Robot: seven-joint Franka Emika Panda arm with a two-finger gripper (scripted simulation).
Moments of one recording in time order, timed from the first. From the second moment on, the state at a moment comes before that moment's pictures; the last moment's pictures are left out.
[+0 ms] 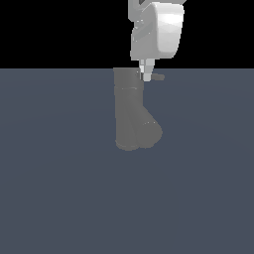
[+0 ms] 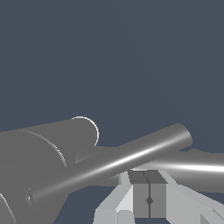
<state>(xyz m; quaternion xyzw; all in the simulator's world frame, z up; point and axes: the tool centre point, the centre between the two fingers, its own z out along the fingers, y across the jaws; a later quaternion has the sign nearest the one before) -0.068 -0.045 0.271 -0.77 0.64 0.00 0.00</state>
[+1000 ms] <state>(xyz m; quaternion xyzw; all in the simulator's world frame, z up) -0.030 -0.073 0.271 -0.77 0.64 0.01 0.00</state>
